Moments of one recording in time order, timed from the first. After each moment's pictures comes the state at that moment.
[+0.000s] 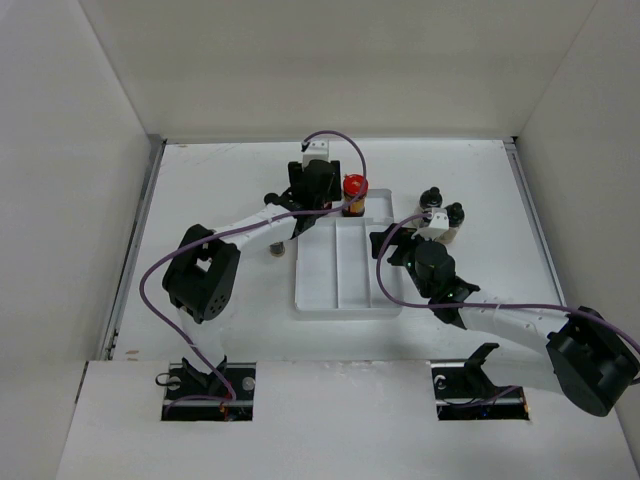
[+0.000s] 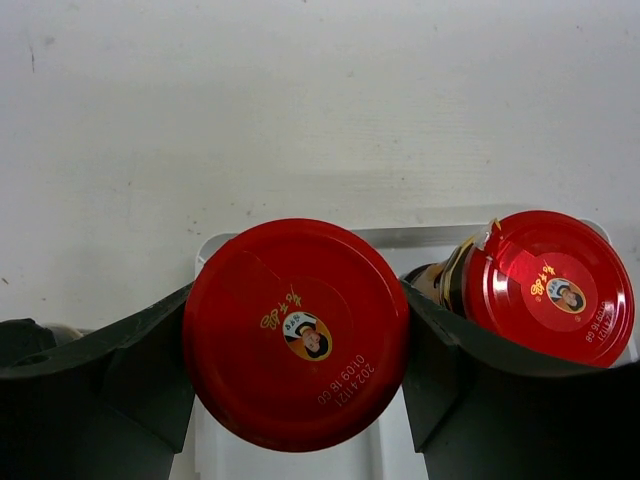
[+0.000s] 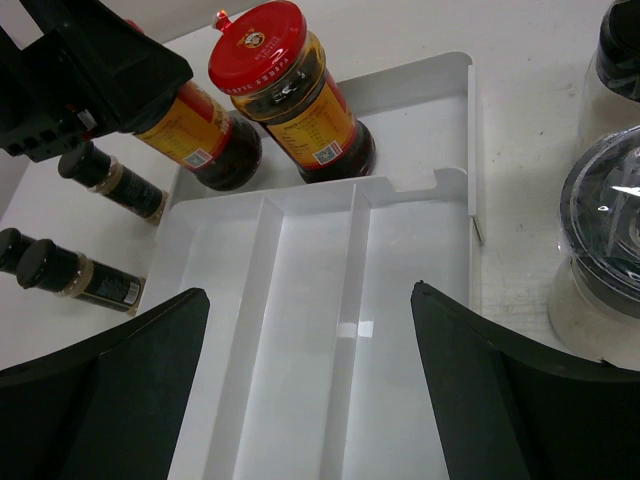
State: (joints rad) left arm -0.64 1.85 1.31 0.09 -0.50 -0.34; right arm 0.69 1.17 0.42 0.55 0.42 0.55
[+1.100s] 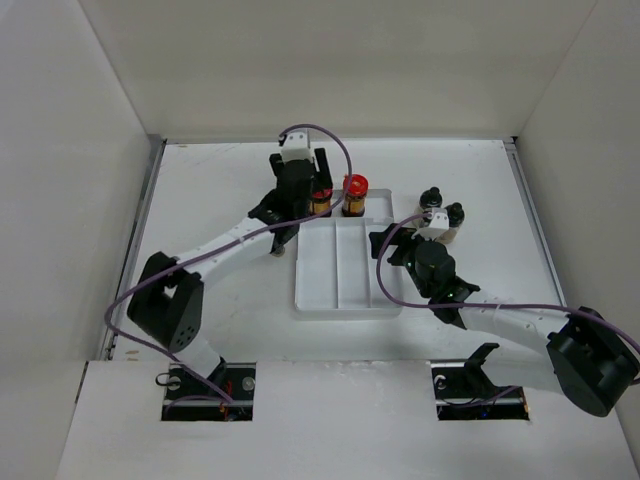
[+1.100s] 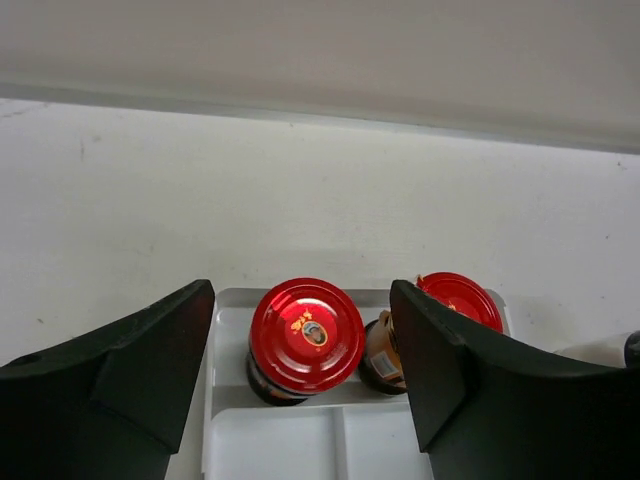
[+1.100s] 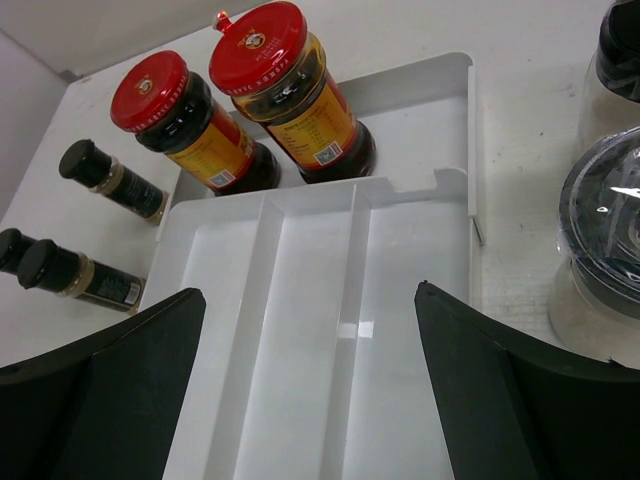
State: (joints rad) left arm -0.64 1.65 1.19 0.25 -0.54 -0.34; right arm 0.69 1.17 0.42 0.55 0.42 0.55
